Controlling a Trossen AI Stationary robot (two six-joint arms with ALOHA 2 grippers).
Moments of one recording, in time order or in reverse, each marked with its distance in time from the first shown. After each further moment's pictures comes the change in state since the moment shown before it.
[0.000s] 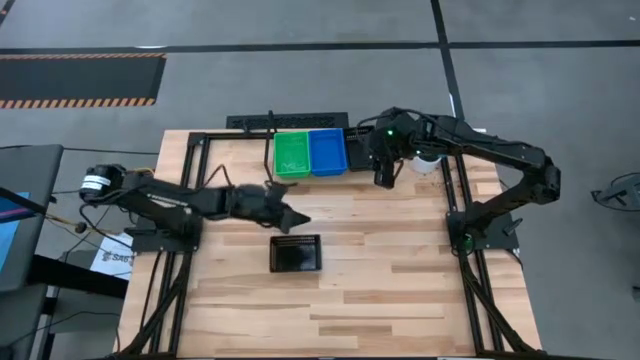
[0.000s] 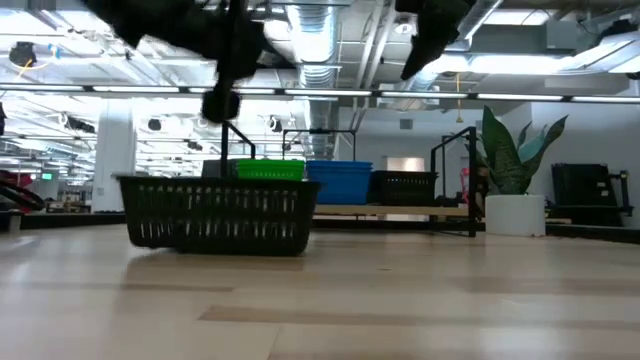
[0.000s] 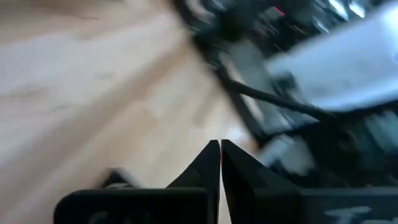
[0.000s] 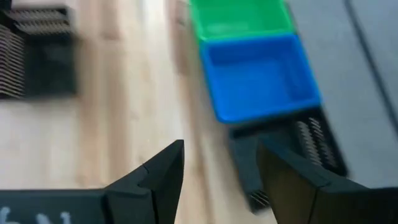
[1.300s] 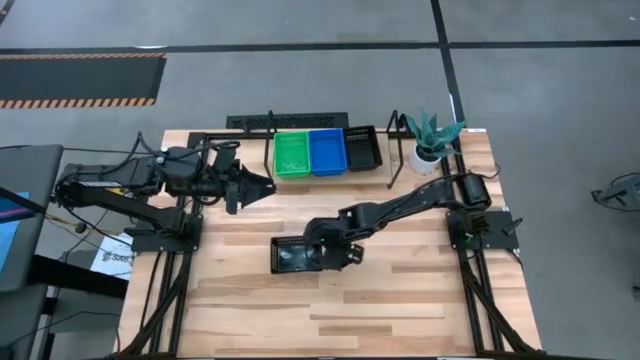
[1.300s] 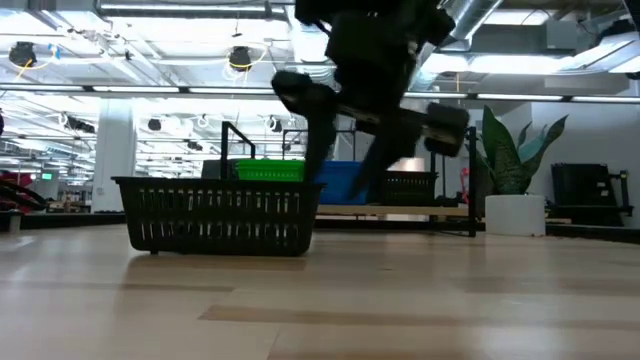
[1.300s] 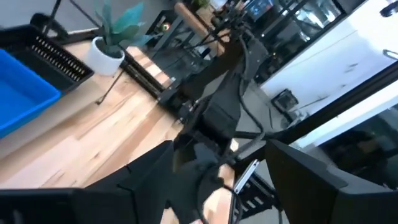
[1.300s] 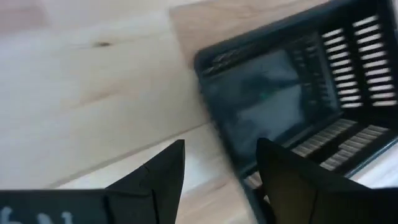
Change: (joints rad) left arm -0.060 -0.348 0.494 -0.715 -0.159 0.227; right arm 0.473 0.587 -0.034 0.433 -0.170 -0.855
